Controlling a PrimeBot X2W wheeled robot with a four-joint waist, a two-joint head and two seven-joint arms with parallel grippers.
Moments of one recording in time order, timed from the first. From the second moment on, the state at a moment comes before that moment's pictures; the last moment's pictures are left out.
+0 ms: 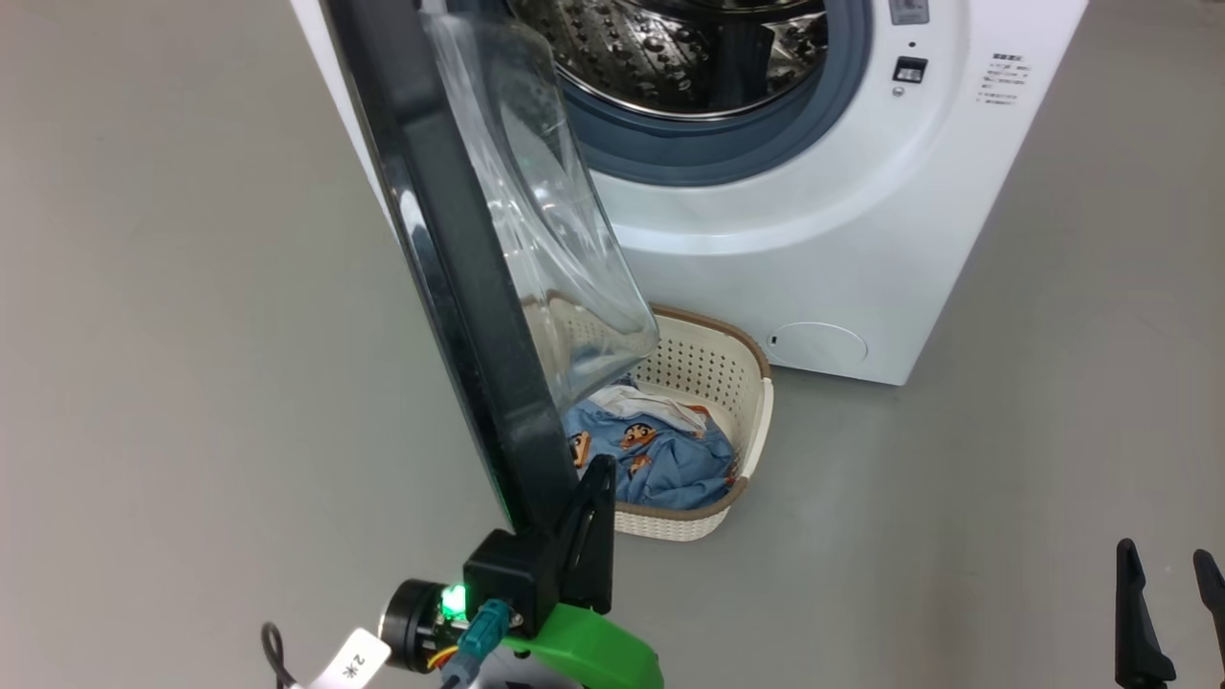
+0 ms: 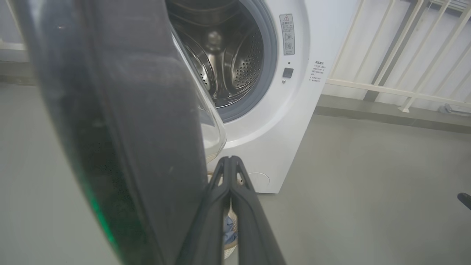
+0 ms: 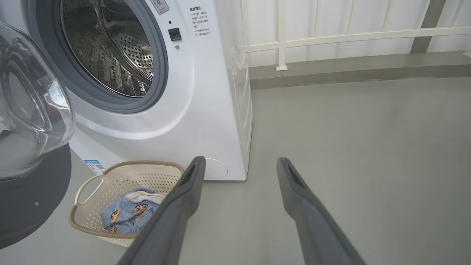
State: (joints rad) left arm -0.25 0.06 -0.74 0.02 -0.44 0.46 -0.14; right arm 0.12 -0.08 -0.31 0.11 0.25 0.13 -0.25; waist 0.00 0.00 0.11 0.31
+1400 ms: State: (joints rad) left arm -0.25 0.08 -0.56 0.11 -0.48 0.51 -0.24; right arm 0.12 -0.15 -0.30 0.09 0.26 0.13 -0.25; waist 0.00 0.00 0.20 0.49
